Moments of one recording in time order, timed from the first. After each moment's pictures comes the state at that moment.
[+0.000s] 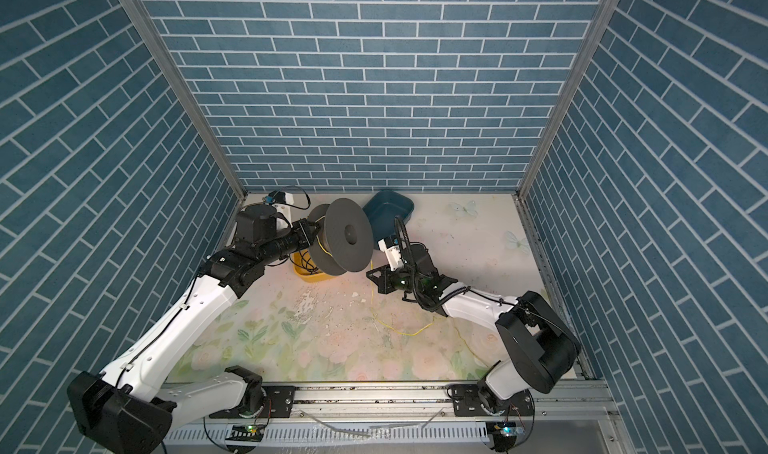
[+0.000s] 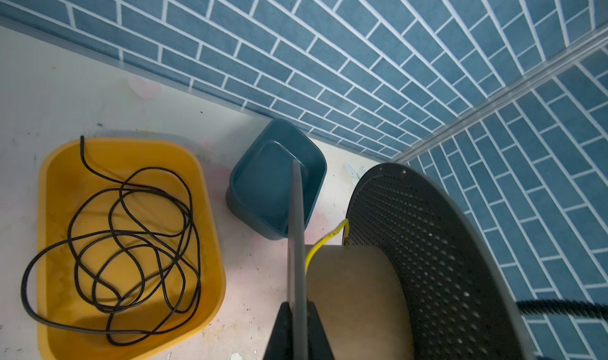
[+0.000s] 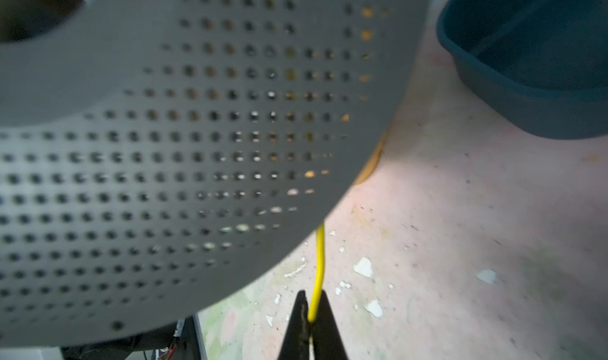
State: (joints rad) left arm -0.38 1.16 1.09 -0.37 0.12 -0.64; right arm 0.77 1.52 0.74 0.36 -0.46 0.55
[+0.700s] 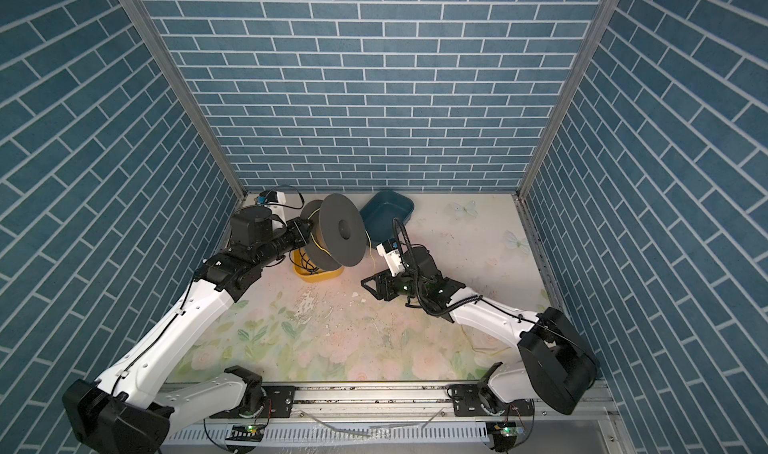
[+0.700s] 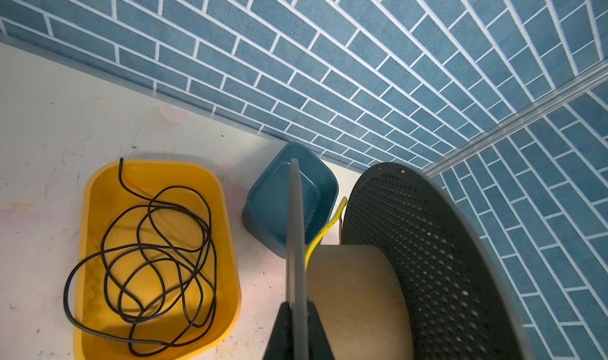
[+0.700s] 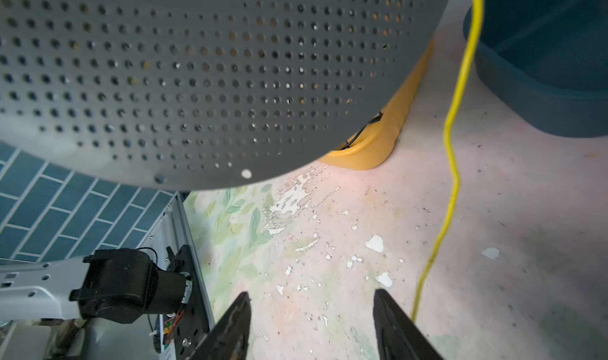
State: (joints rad) left arm -0.37 1.13 1.09 -0.36 0.06 -0.63; right arm 0.79 1.34 0.74 0.10 -0.41 0.43
